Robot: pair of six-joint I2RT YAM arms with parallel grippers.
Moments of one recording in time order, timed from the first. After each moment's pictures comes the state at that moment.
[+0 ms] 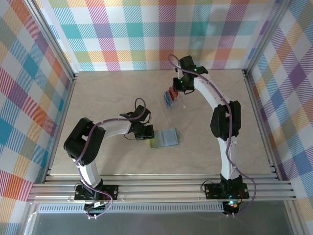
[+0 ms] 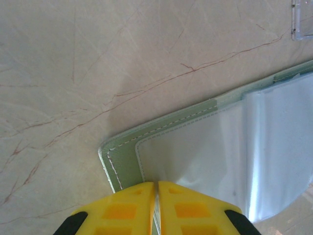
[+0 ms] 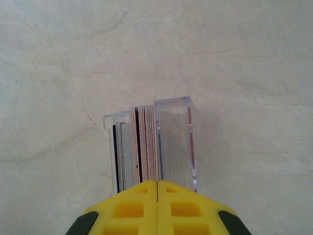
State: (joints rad) left arm -0.59 1.79 1.01 -0.40 0.30 -0.62; right arm 0.37 2.22 2.12 -0.91 -0.14 0.22
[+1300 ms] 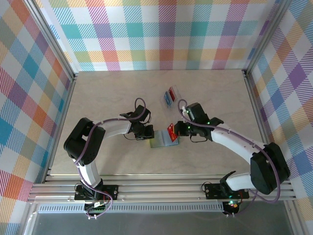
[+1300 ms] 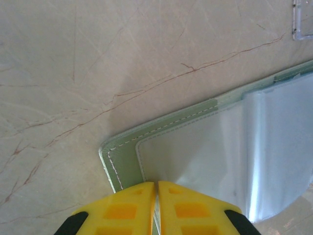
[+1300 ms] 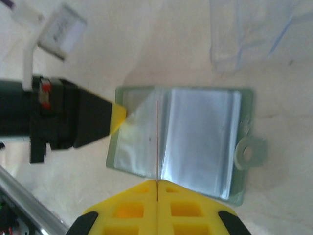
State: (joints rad) left arm -0.59 1.79 1.01 -0.40 0.30 -0.62; right arm 0.60 1.35 0.84 -0.40 -0.31 0.53
